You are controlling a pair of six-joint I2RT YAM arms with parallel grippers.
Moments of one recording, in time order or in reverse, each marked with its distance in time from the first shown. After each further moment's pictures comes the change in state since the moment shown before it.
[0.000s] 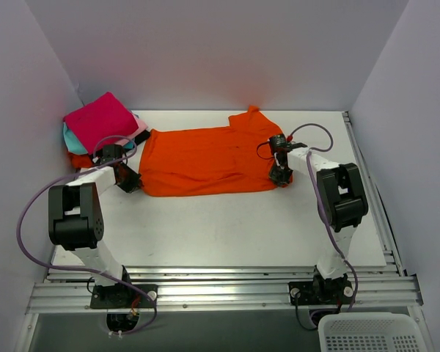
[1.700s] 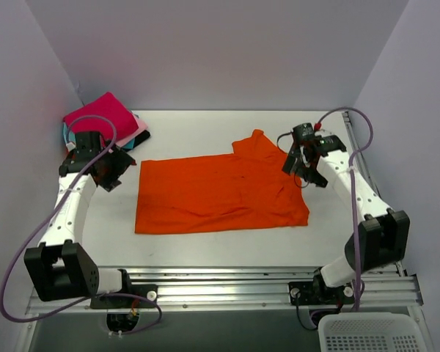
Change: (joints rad) left arm 0.014 -0.457 0.093 -0.415 -0.012 0.022; right arm -0.015 -0.507 -0.033 -0.447 0.135 -0.032
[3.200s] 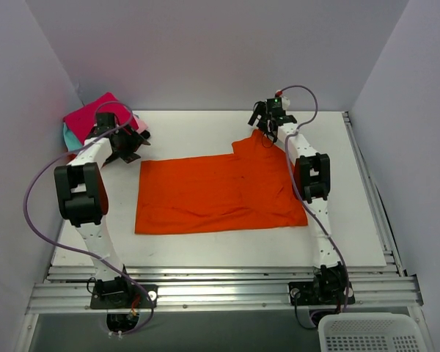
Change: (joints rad) left arm 0.020 0.751 0.441 0.346 0.229 0.021; right arm -0.055 1.215 1.107 0.613 -0.307 -0.104
